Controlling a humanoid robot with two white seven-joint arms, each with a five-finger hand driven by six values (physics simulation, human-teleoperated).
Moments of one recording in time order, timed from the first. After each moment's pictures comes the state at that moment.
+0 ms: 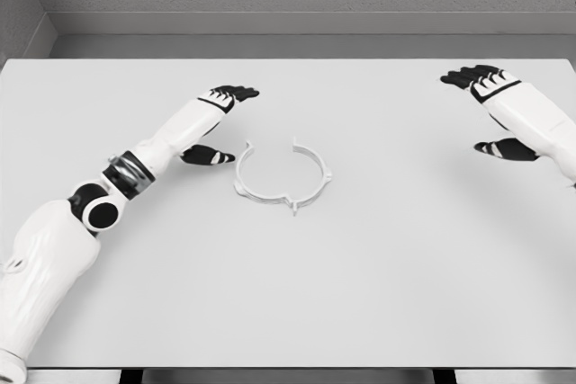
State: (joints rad) left arm -0.48 0.34 -0.48 -1.07 -0.56 -0.61 0.02; right arm -0.17 -0.52 -0.14 -1.59 0.58 -0.61 0.41
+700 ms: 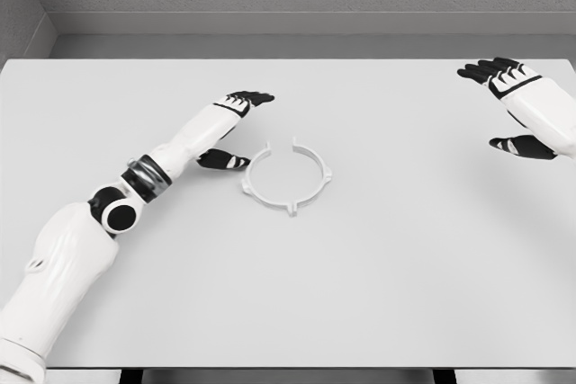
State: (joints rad) left arm -0.49 0.28 -0.49 -1.03 -0.56 -0.61 0.02; right arm -0.15 -0.52 -0.19 -1.63 0.57 -0.61 0.41
